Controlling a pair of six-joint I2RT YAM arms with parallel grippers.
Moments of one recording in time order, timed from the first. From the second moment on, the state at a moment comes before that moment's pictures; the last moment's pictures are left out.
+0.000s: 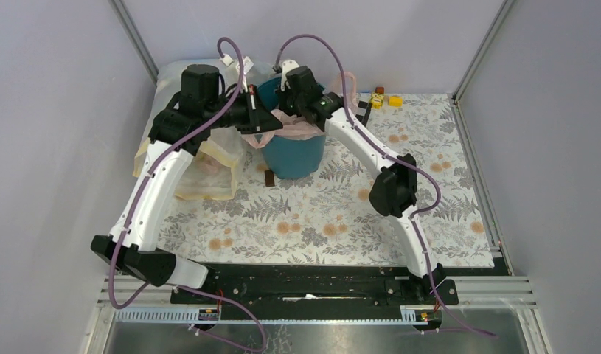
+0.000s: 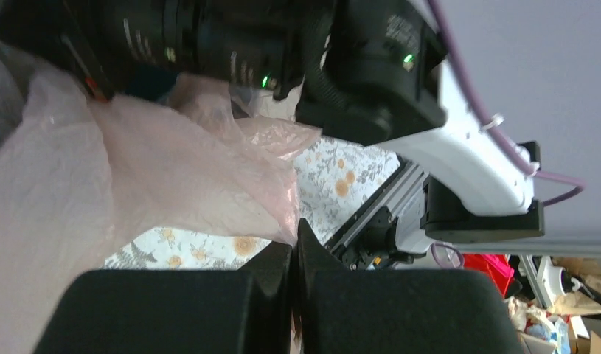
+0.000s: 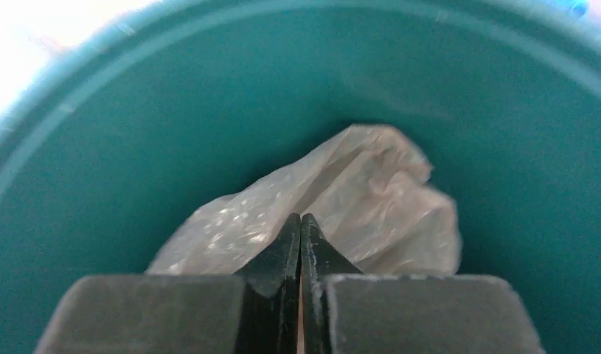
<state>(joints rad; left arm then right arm) -0.36 1.40 1.74 -0.82 0.60 -0.45 0.67 2.31 2.40 -0.59 0.01 0.15</state>
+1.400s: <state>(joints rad) -0.18 1.60 1.90 -0.73 0.71 -0.54 0.50 1.78 2.16 -0.77 0.16 0.18</state>
